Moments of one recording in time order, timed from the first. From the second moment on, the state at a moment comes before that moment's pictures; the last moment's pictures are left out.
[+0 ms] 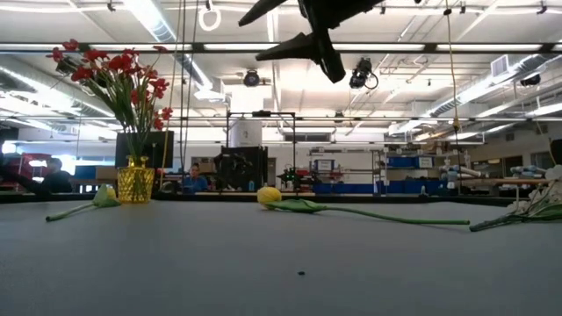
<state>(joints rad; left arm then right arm) -0.69 0.51 0.66 -0.36 0.03 -0.29 0.16 1.67 1.17 0.08 0.27 0.91</state>
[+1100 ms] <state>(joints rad) -1.02 0.44 0.78 -0.50 0.17 -0.11 0.41 1.88 1.17 0.20 0.59 1.53</state>
